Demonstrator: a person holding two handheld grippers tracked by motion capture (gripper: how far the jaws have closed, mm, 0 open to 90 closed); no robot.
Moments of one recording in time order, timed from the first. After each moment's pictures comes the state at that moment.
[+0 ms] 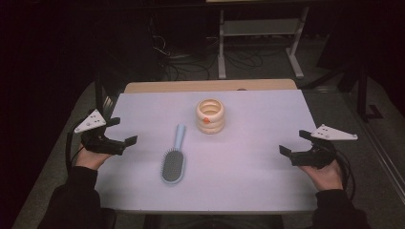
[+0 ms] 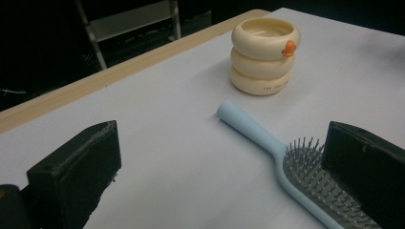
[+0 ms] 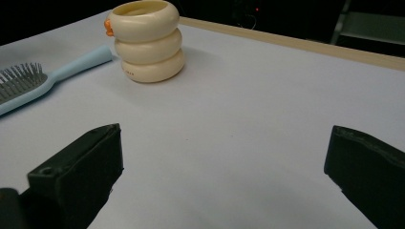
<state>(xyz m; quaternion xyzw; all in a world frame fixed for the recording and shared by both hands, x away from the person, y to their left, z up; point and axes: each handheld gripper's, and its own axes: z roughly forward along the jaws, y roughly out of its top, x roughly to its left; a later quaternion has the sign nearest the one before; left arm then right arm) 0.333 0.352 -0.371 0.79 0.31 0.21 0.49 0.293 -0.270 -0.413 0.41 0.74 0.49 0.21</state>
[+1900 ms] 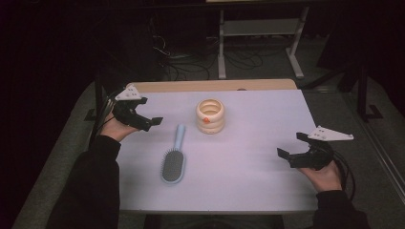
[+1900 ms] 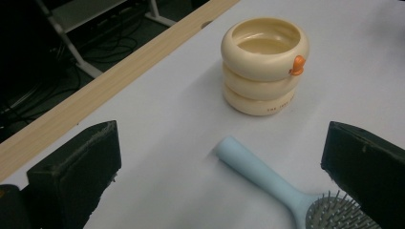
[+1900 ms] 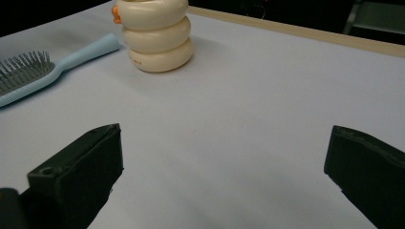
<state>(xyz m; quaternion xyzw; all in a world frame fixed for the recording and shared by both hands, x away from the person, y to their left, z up) 0.408 0.278 -0.345 0.85 0.26 0.18 0.43 0.294 -0.266 -0.418 0.41 0.75 0.48 0.20</state>
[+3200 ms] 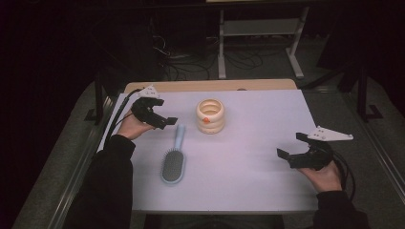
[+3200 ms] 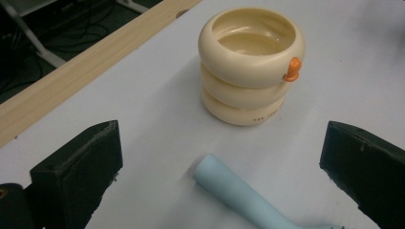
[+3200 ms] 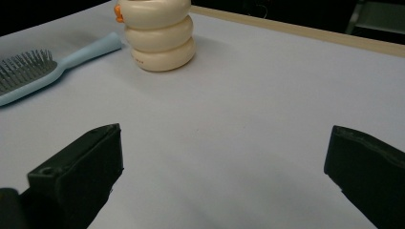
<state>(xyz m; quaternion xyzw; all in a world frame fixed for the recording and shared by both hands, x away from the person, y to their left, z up) 0.436 0.244 -0.369 0.86 0.25 0.13 0.42 0.293 -0.266 -0.418 0.41 0.75 0.48 0.19</state>
